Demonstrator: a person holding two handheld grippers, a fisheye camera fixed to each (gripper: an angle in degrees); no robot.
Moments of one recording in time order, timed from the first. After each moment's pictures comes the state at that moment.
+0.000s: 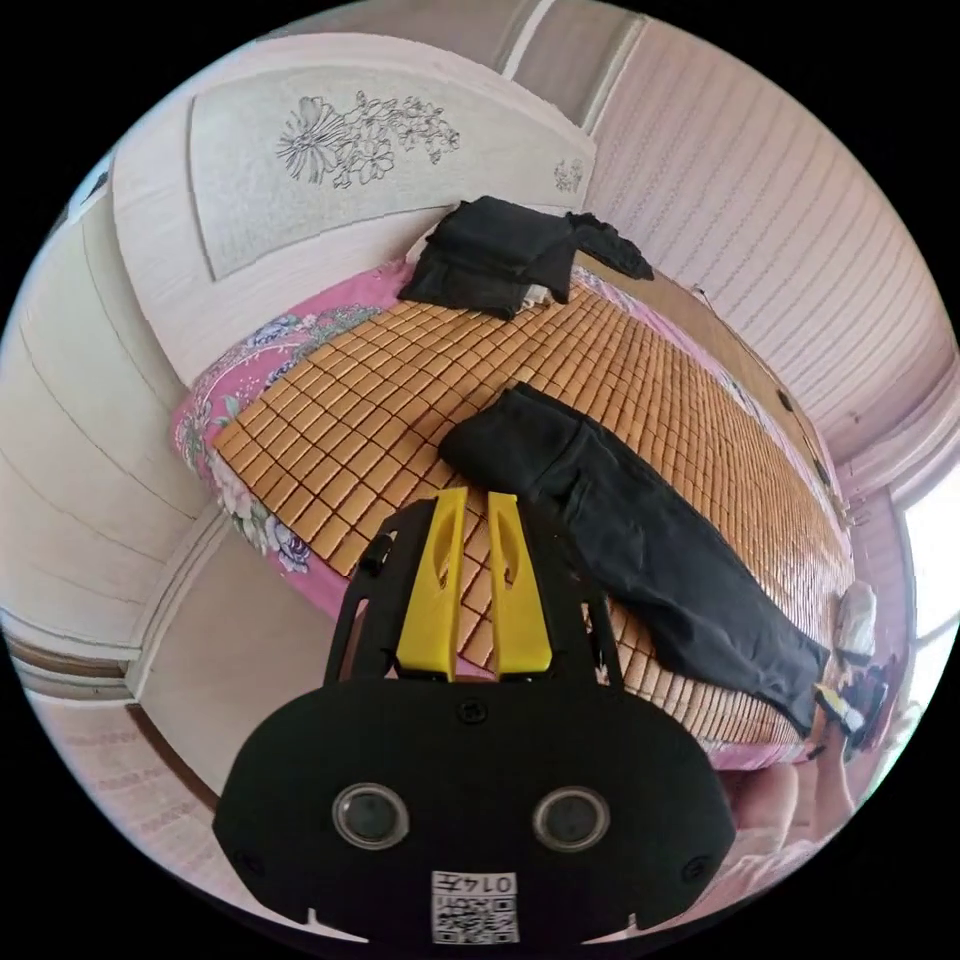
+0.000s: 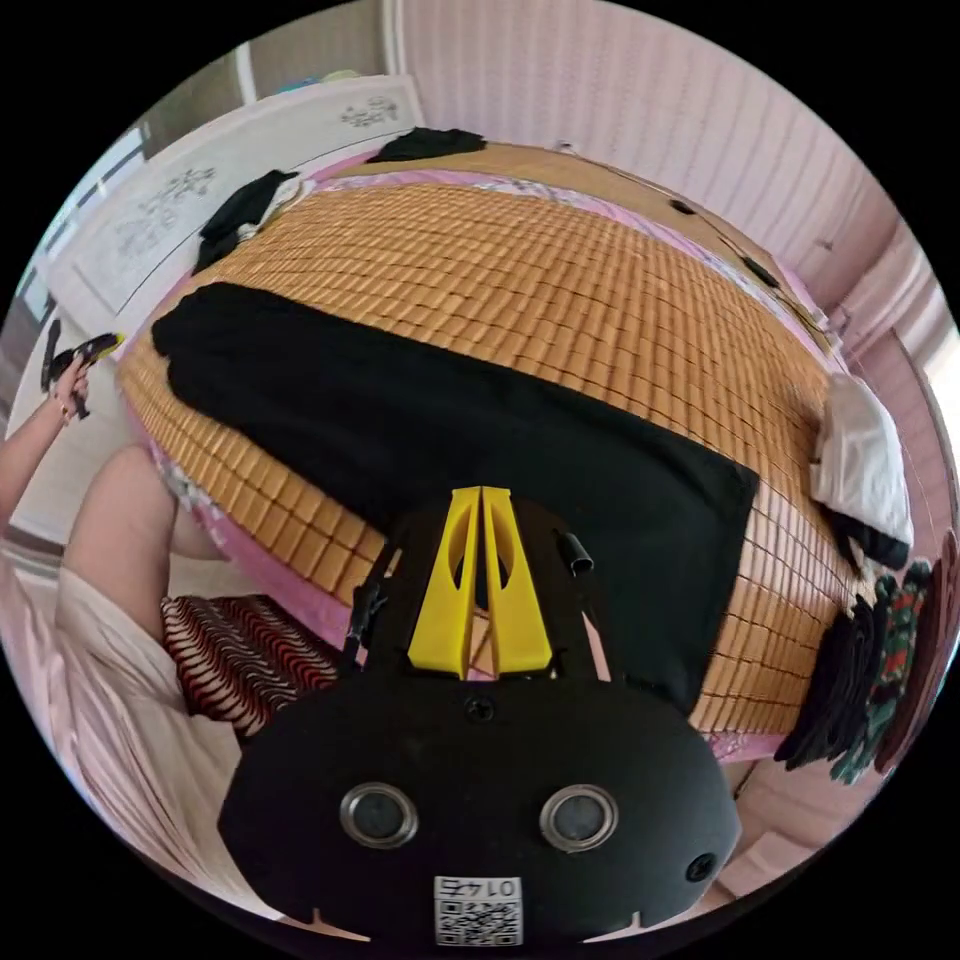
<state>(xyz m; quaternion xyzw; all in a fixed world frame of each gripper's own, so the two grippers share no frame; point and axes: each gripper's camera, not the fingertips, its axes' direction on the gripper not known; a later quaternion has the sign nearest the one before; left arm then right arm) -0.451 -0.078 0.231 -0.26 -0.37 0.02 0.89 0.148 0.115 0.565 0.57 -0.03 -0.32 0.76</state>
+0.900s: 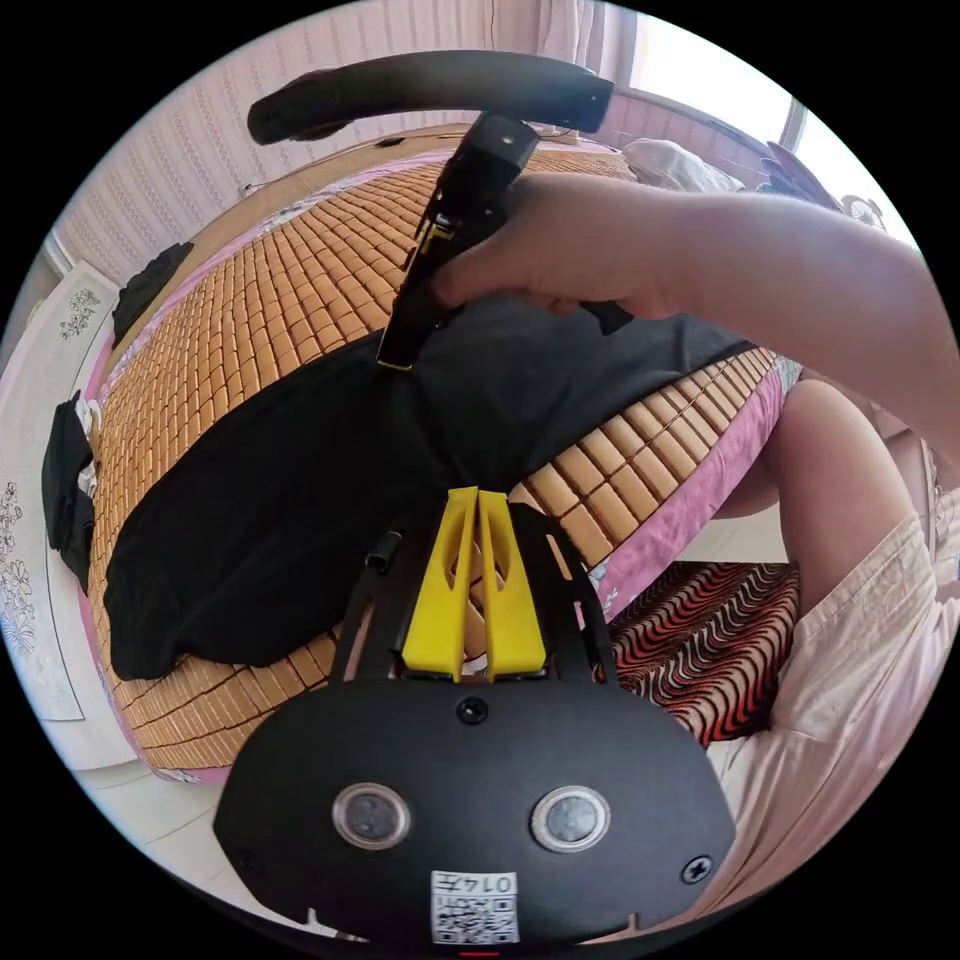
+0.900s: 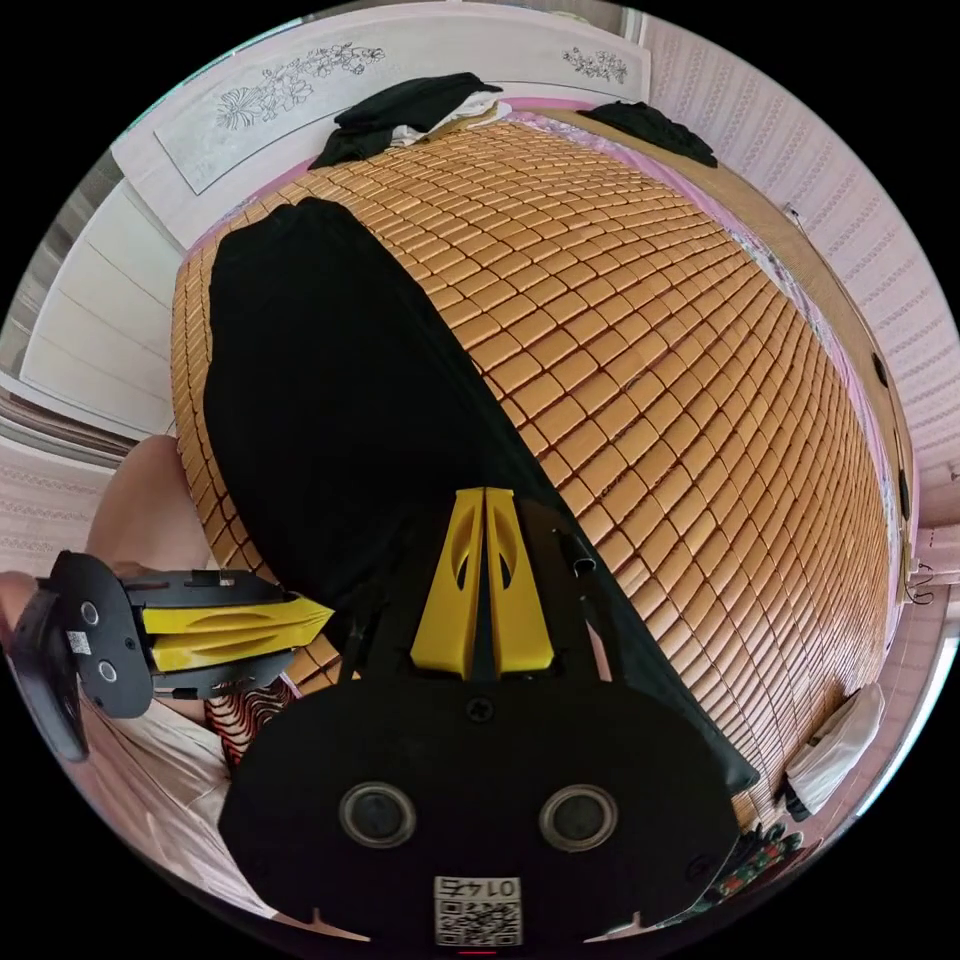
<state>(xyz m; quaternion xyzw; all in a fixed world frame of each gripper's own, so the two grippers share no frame) -0.098 0.108 0.465 -0.52 -0.14 0.36 0.77 -0.033 0.039 0.435 0.49 0.05 -0.47 0.73</state>
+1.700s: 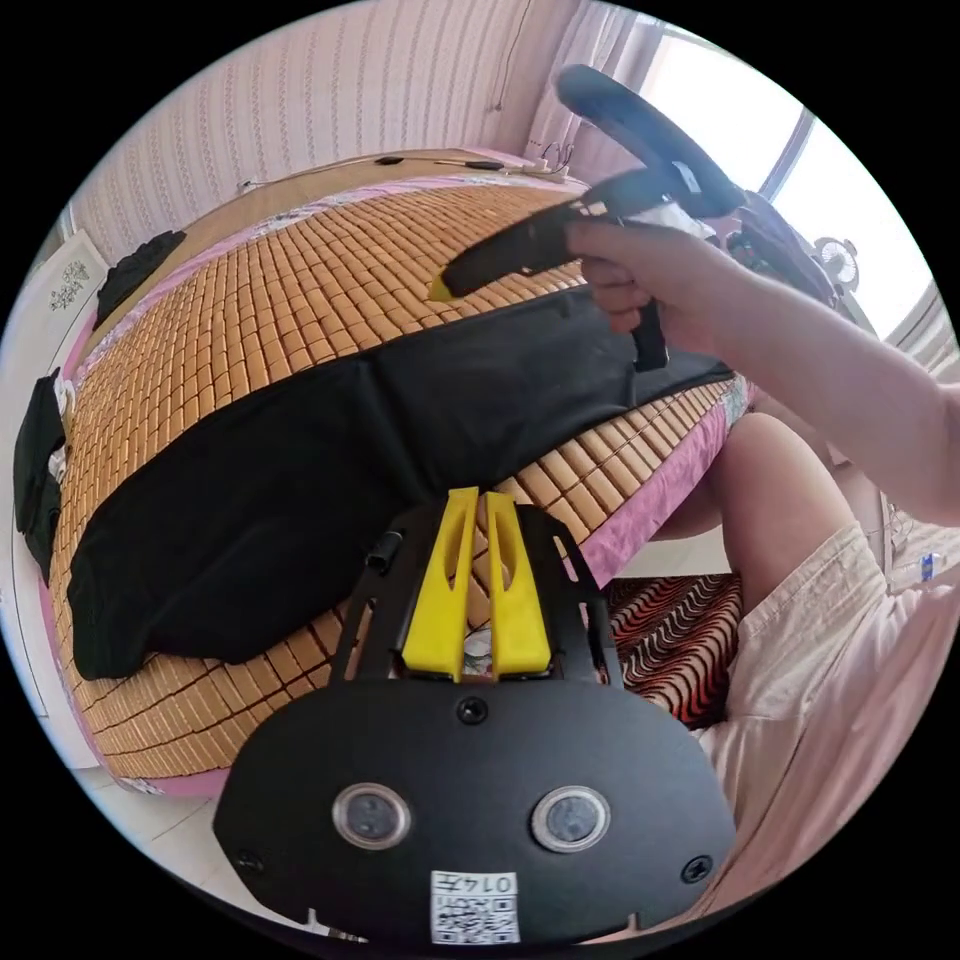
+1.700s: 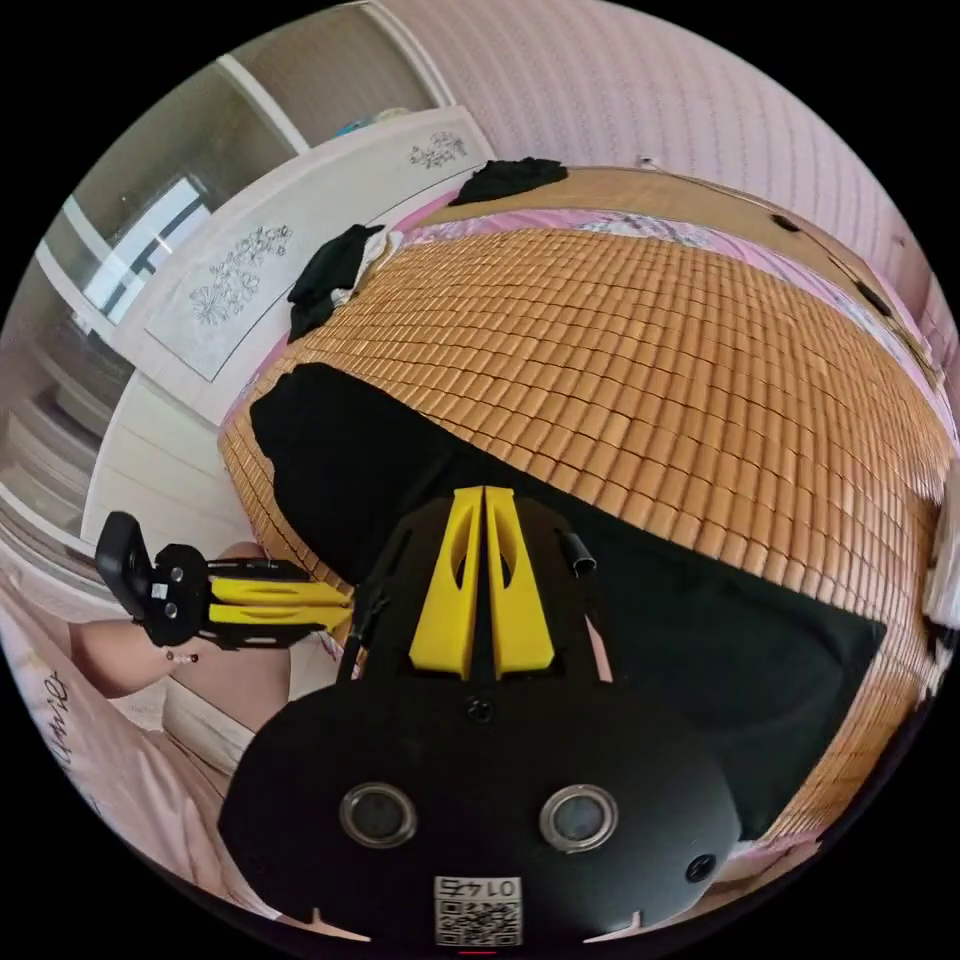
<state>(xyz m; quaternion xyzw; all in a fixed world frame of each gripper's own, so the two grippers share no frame) 0.028 0.092 0.466 -0.50 -0.05 0.32 0.80 0.189 -0.002 0.493 0.57 -0.19 -0.33 0.73</state>
